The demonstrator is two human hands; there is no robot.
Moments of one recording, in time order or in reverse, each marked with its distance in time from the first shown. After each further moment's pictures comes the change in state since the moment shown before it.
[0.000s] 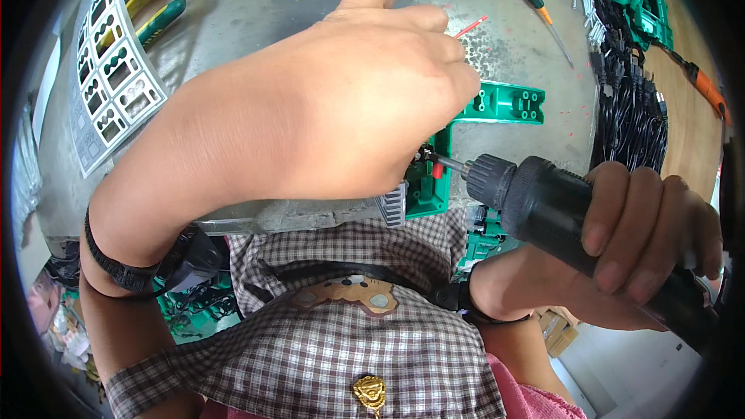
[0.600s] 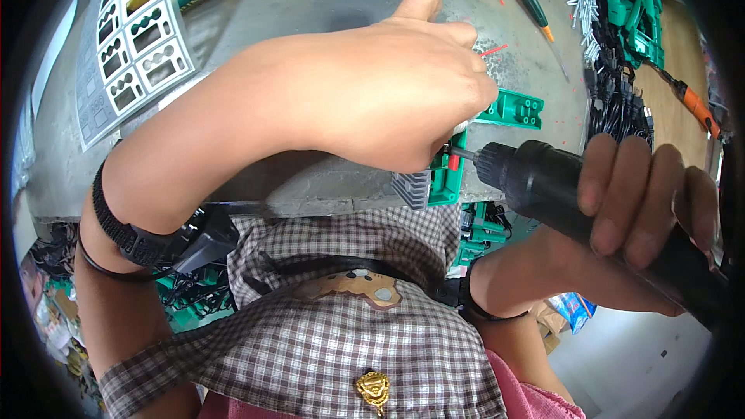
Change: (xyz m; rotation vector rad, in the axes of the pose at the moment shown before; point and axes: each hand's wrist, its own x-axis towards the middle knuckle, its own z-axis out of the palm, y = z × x) left_hand 0.000 -0.010 0.001 -0.030 -0.129 0.041; right_hand 0.021 -0.005 0.008 -0.120 -0.130 0.113
